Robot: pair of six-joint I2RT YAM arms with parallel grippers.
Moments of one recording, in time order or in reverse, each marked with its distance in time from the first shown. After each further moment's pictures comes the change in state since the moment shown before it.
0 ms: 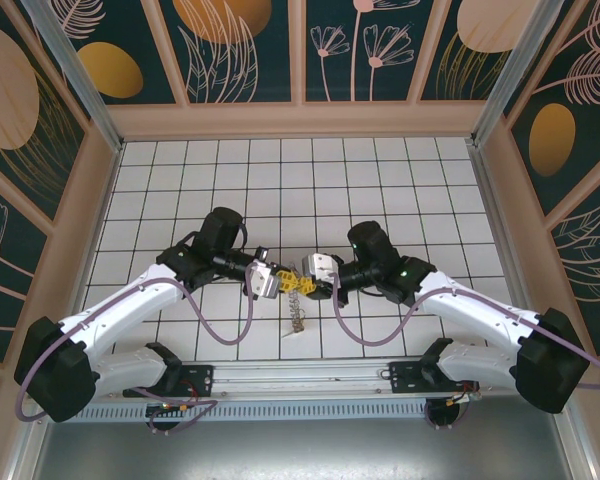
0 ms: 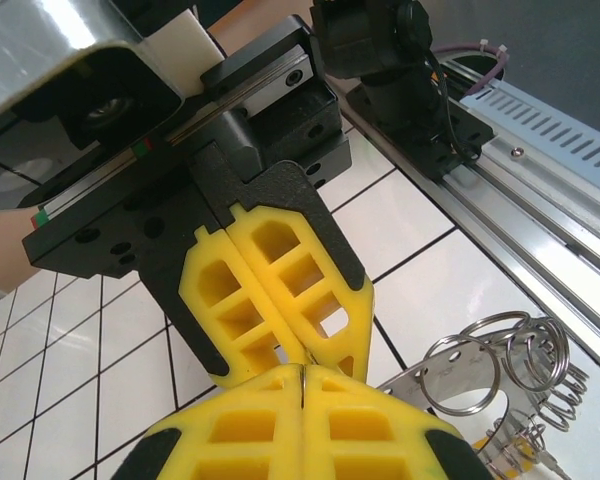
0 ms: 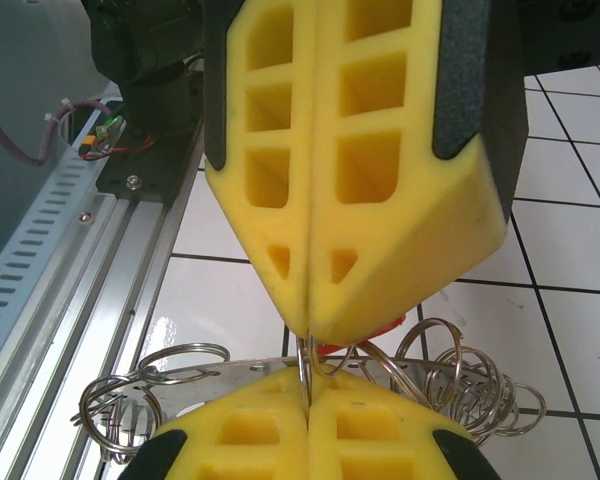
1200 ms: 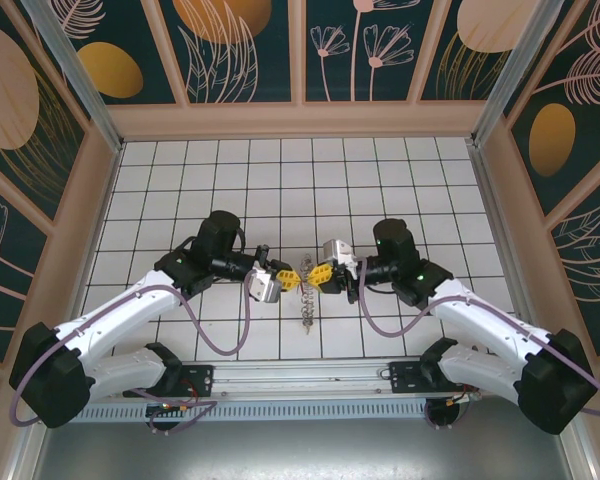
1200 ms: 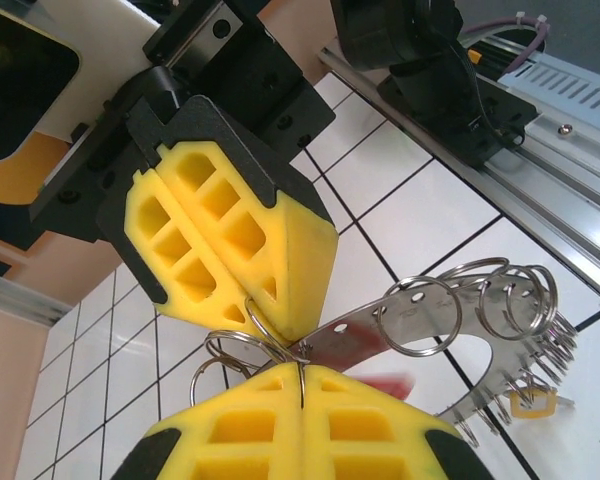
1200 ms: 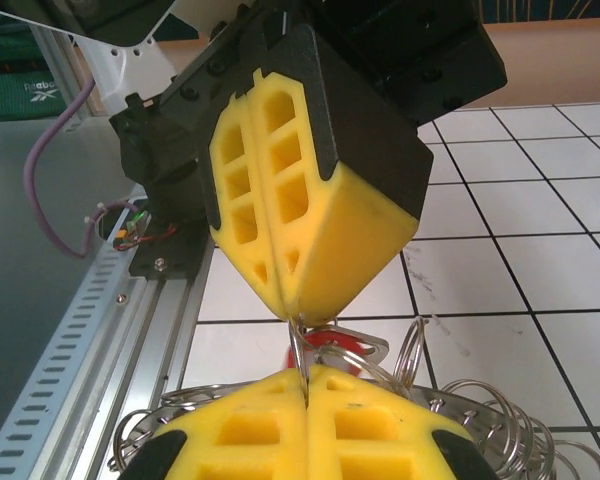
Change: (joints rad) left arm -0.026 -0.042 -0.043 0.118 -0.061 0.016; right arm -0.140 -0.107 -0.098 0.174 -0.185 0.218
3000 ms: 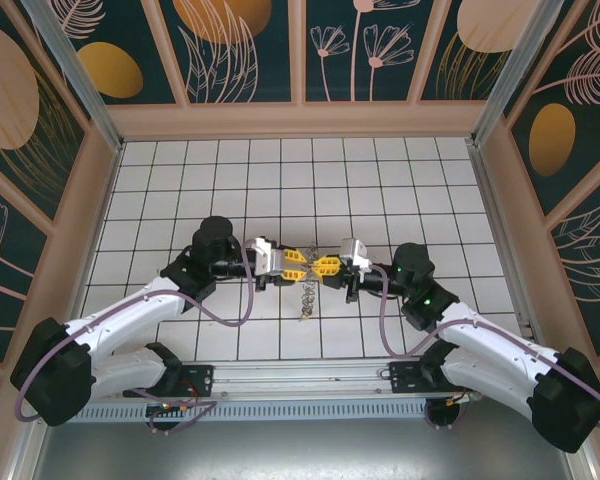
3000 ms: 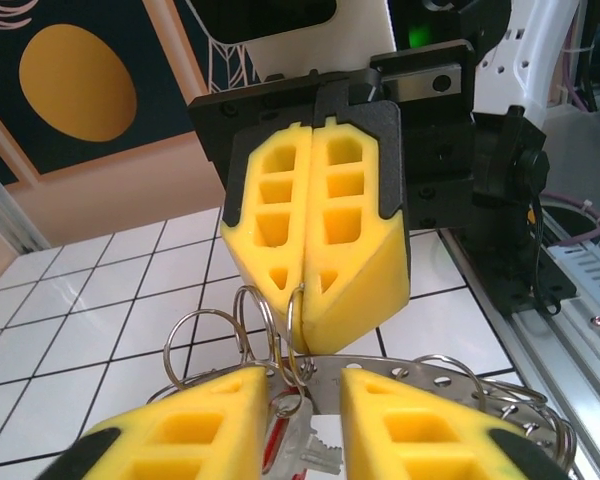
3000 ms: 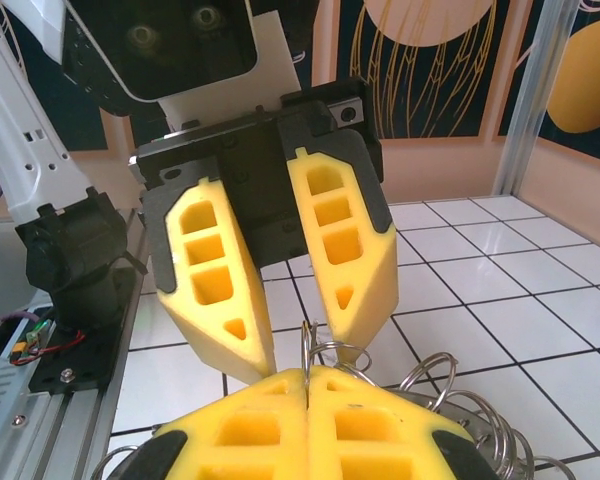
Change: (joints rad) left arm -0.006 0.013 -0.119 0.455 -0.023 -0.700; right arm 0.055 -0.147 -0.206 0.446 0.241 0.253
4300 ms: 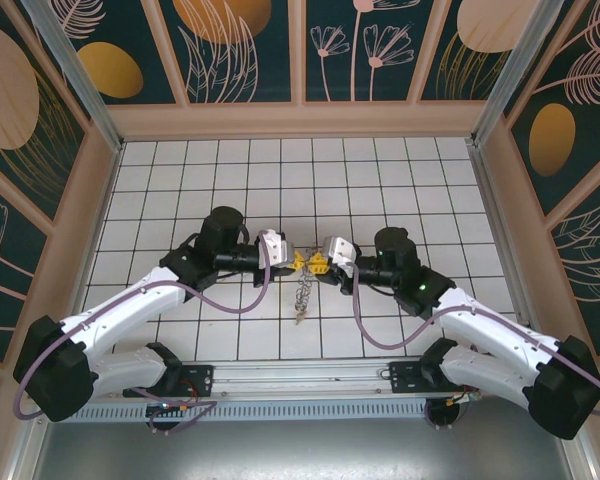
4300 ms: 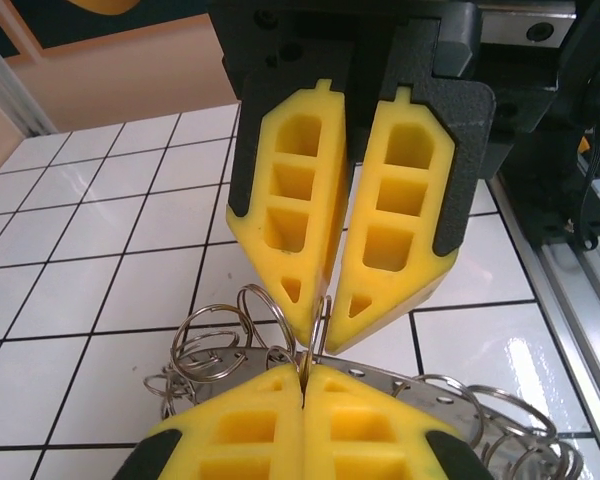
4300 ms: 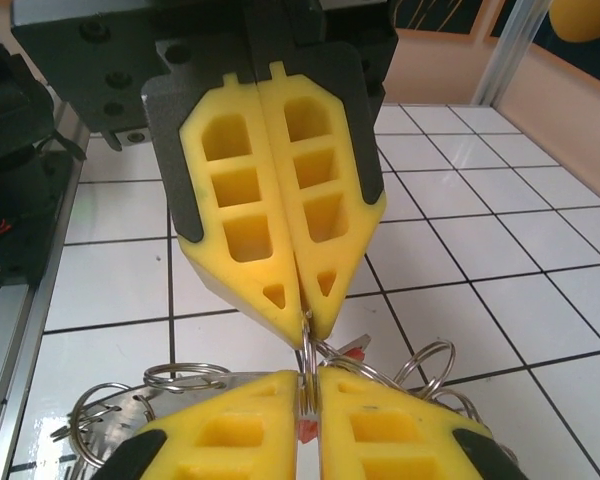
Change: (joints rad) left arm -0.003 0.026 0.146 -0.366 -0.169 0.099; right arm 0.031 0.091 0.186 -0.399 0.130 -0.282
